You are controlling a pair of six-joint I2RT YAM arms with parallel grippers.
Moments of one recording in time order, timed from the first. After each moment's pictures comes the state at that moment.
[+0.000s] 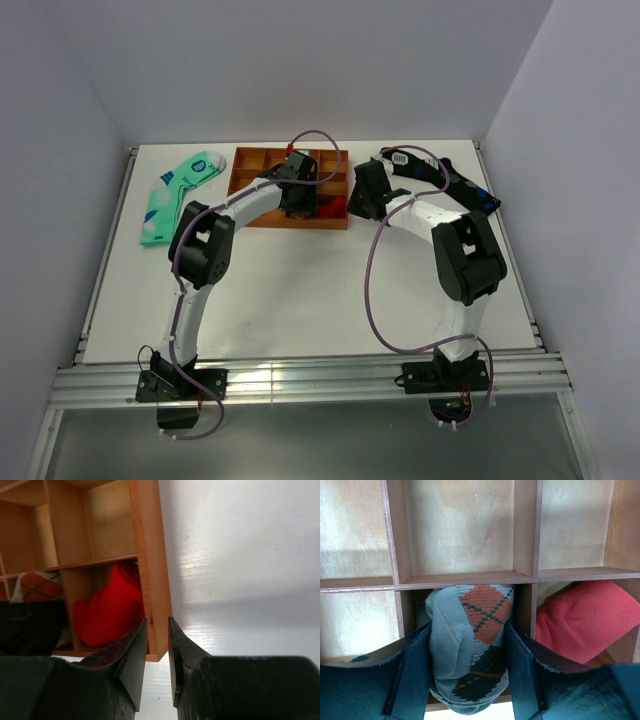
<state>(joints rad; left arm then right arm) -0.55 2.25 1.80 -0.47 -0.16 -0.47 0.40 1.87 1.24 -0.14 0.15 0.66</state>
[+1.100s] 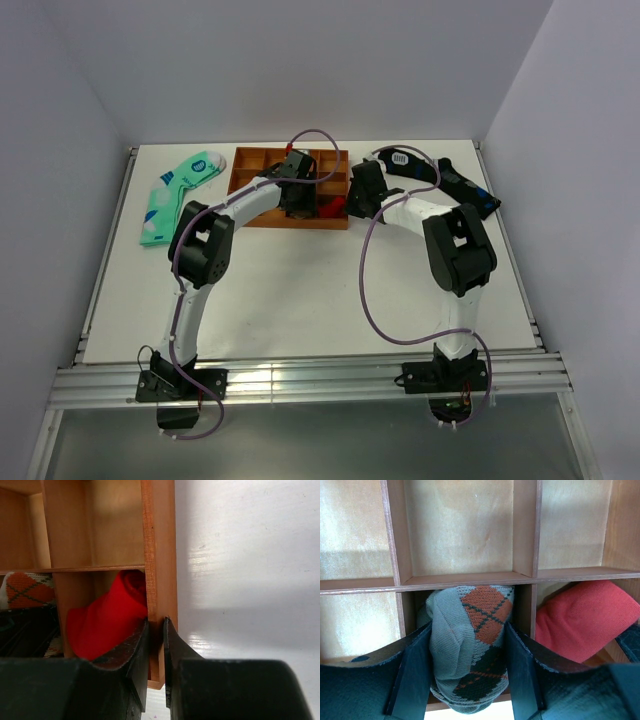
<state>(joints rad) -0.55 2.25 1.82 -0.48 -0.14 -0.47 0.39 1.97 1.28 -0.10 0.08 0.60</state>
